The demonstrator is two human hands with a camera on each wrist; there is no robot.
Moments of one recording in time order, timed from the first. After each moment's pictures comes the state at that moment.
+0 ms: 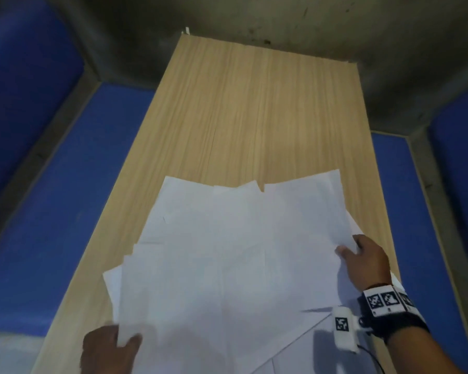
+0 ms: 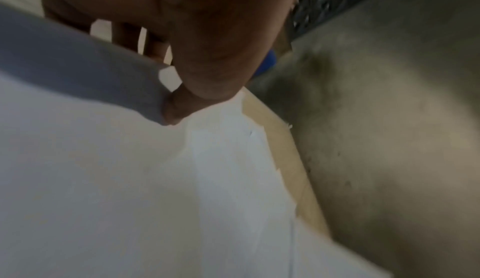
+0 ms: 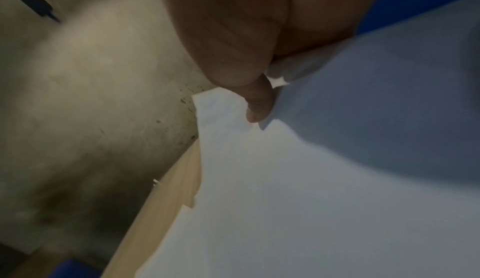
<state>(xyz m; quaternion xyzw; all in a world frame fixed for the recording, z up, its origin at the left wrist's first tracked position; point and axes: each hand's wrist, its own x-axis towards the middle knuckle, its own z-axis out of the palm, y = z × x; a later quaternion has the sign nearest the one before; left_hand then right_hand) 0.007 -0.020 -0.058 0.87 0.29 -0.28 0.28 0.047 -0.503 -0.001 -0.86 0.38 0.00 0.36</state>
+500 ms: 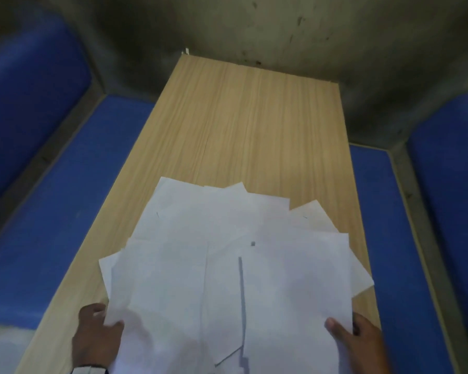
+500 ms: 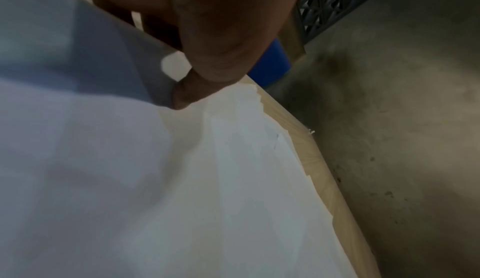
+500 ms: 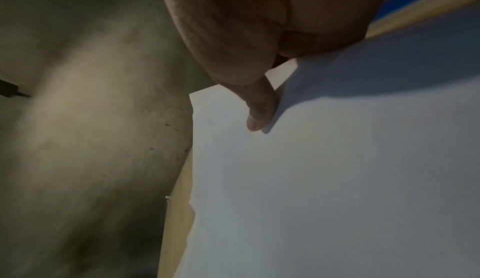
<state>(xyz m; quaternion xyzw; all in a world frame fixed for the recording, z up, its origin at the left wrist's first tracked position) -0.017 -0.023 -0.061 0.85 0.37 -0.19 0.32 -0.112 -0.487 -0.002 -0.70 0.48 0.04 0.52</state>
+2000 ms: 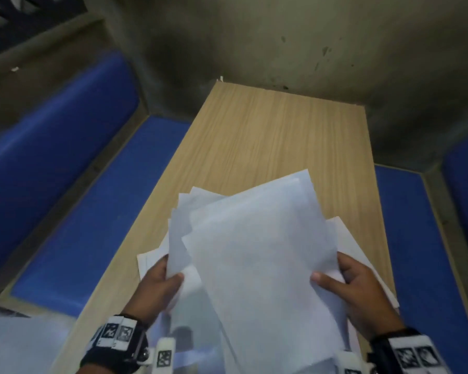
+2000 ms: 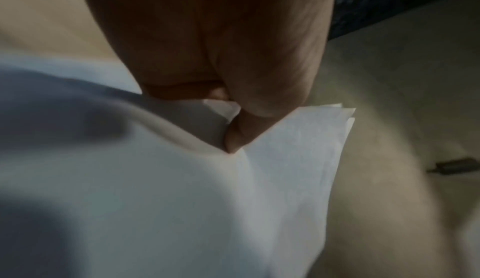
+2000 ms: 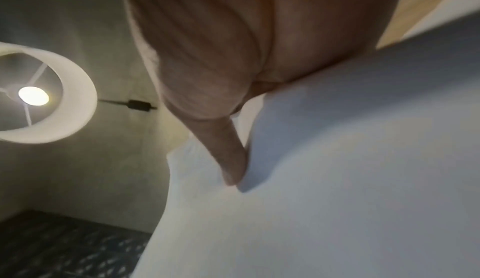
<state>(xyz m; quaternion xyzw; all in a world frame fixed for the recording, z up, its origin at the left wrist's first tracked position) 0.010 -0.074 0.034 0.77 0.14 -0.19 0.59 -0.029 -0.444 0.106 -0.68 0.15 0.08 0.72</state>
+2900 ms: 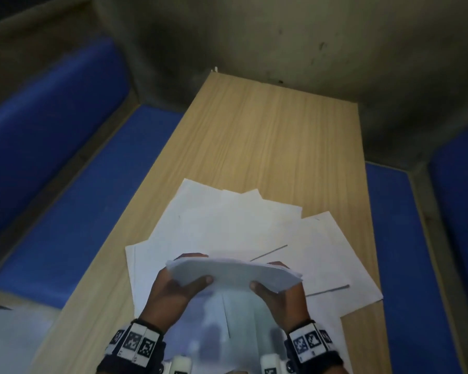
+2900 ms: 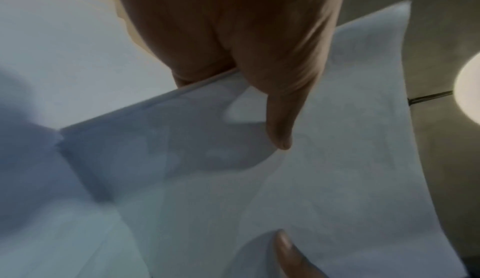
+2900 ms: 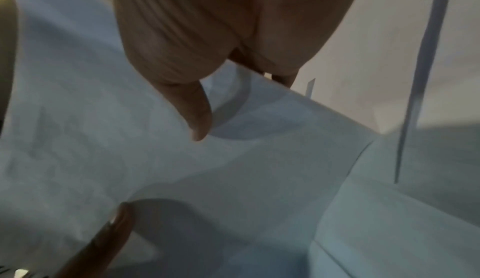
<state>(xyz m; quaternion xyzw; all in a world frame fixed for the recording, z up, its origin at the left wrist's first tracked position) -0.015 -0.133 0.055 0.75 0.12 -0.13 0.64 -0.037 -0.368 0.039 -0.75 0.13 0.02 0.64</state>
